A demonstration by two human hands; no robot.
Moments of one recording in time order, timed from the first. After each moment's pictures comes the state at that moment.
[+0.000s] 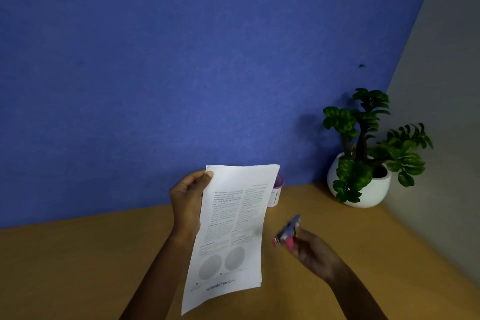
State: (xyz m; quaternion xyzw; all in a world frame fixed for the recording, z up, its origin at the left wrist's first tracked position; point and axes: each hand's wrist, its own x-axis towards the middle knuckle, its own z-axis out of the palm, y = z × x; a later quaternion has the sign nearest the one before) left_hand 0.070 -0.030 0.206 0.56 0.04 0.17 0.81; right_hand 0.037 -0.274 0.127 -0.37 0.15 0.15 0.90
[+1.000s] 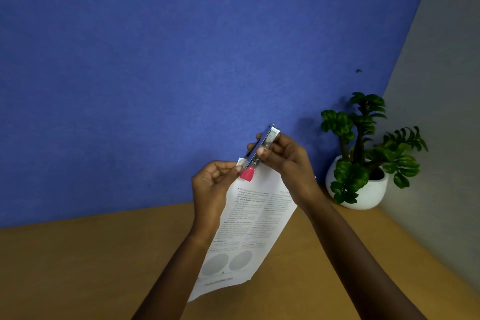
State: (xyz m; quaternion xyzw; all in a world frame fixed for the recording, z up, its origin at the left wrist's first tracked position) left_hand 0.039 -0.061 0.249 0.61 -0.08 0.19 0.77; right_hand 0.040 -0.193 0.298 -0.66 -0.19 -0.11 0.72
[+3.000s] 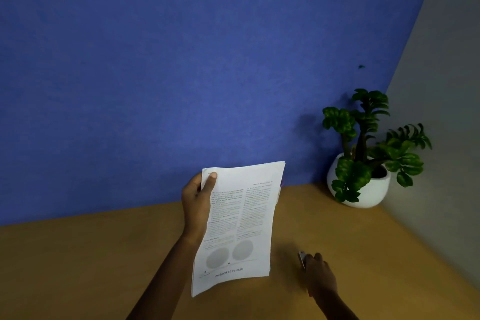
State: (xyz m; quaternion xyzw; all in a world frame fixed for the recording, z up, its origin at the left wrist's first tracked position) left_hand 0.073 -0.044 0.192 0.63 0.01 0.20 0.75; right_hand 0.032 -0.292 0.038 -0.97 0.16 0.06 0.14
